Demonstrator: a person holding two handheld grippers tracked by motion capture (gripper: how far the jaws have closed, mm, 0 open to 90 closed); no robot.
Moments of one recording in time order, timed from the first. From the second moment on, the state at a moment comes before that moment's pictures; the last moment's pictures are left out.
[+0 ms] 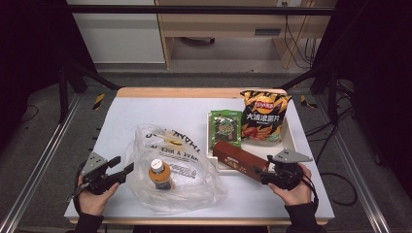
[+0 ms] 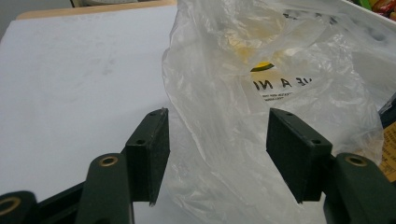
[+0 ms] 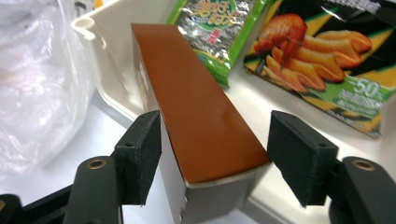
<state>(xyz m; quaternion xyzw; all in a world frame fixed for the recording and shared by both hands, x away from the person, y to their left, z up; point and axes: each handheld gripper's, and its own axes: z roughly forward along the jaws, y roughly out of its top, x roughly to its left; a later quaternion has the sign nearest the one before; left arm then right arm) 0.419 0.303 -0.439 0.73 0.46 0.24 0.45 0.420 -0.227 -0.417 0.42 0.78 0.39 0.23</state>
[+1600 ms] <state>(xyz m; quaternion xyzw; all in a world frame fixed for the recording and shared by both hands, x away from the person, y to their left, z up) 0.422 0.300 -0.444 0.73 0.46 0.23 0.44 0.451 -0.232 -0.456 0.46 0.76 0.36 0.26</state>
